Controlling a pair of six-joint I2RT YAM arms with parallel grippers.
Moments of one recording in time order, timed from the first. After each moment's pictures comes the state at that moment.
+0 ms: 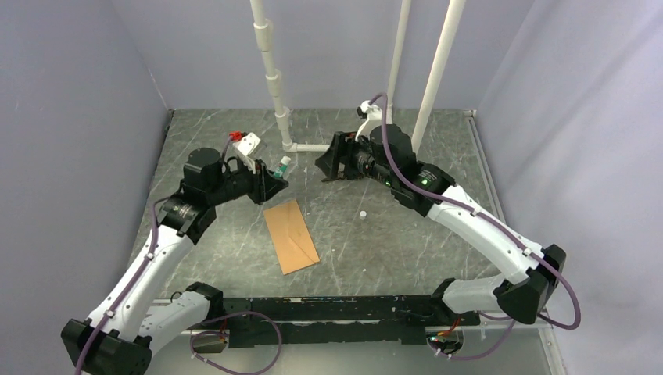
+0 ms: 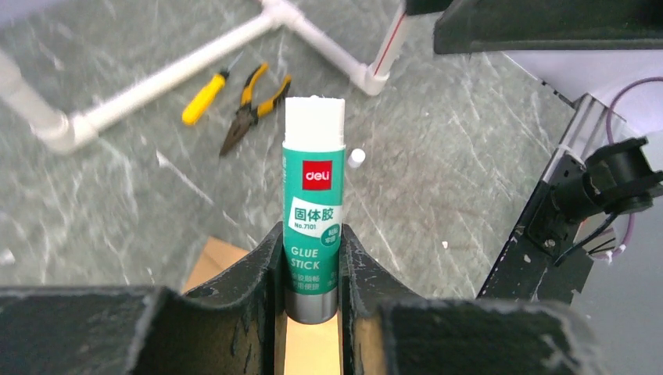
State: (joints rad) left arm -0.36 0.94 0.97 -0.30 0.59 -0.05; right arm 0.80 1.28 1.32 -0.32 -0.02 0.55
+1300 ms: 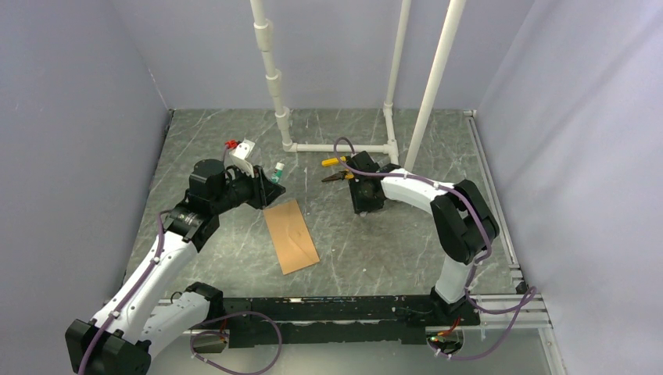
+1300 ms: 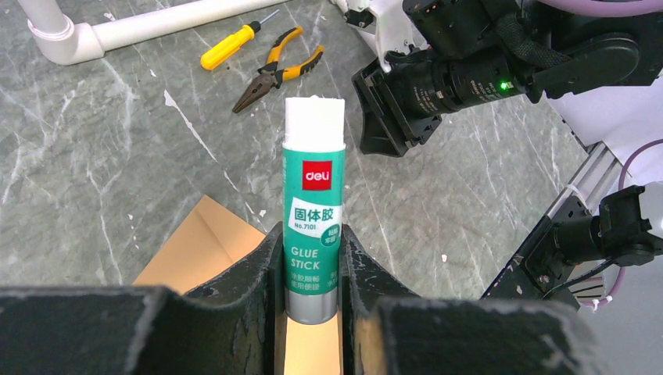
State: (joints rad) left arm -0.36 0.89 0.80 -0.23 0.43 -0.25; right arm 0.59 1.79 1.14 -0.54 0.12 0.38
